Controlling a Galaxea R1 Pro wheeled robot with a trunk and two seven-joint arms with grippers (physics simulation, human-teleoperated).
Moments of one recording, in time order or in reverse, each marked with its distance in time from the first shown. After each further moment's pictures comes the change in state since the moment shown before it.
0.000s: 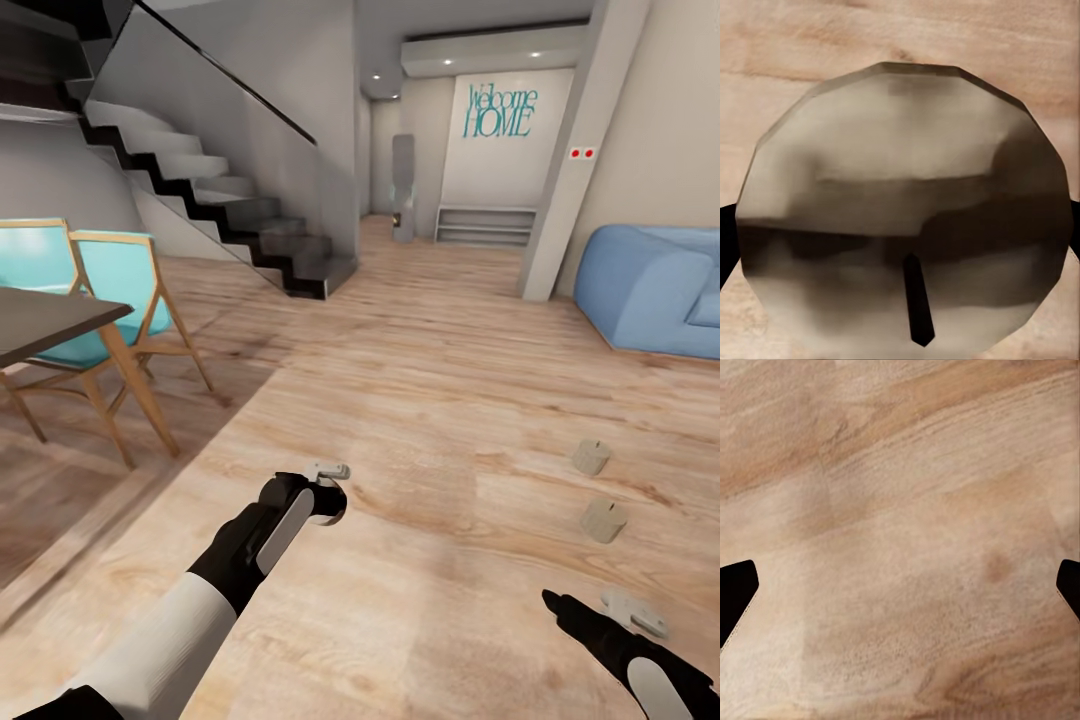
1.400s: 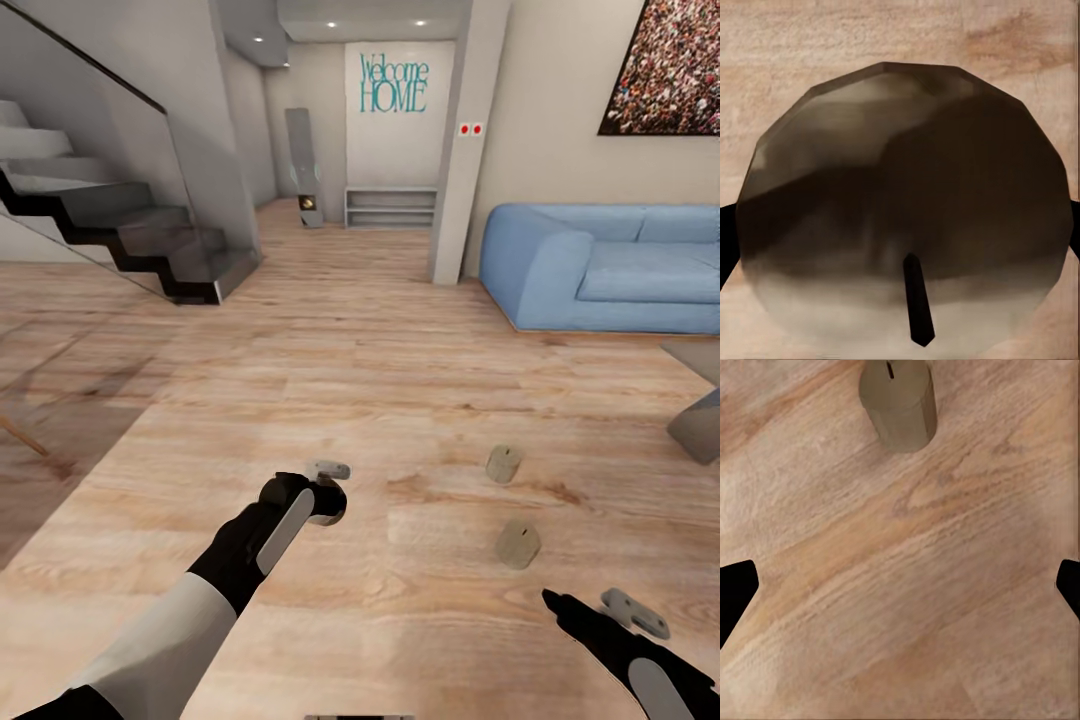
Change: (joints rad) left arm 0.000 0.000 -0.001 0.000 0.000 0.000 0.001; right arm 0.000 0.000 -0.007 0.009 0.005 -0.004 0.021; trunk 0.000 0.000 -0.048
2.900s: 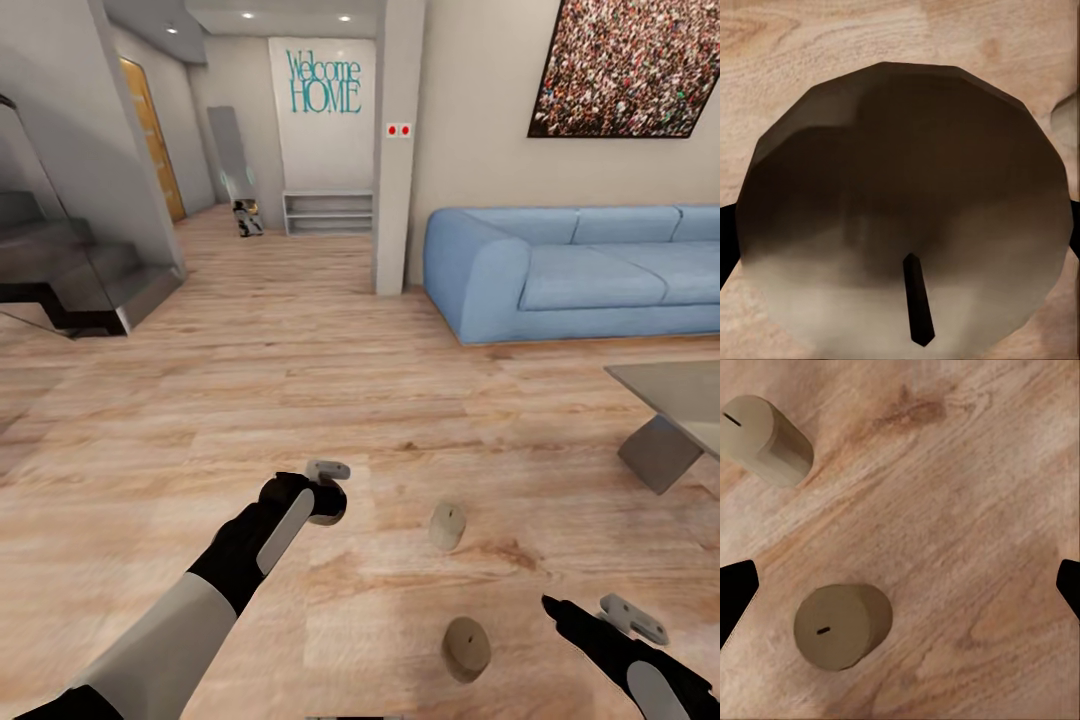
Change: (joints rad) left arm 0.000 0.000 0.001 0.000 0.000 0.000 -0.001; right arm 0.000 0.001 0.005 0.027 -0.005 0.000 0.002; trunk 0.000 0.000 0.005
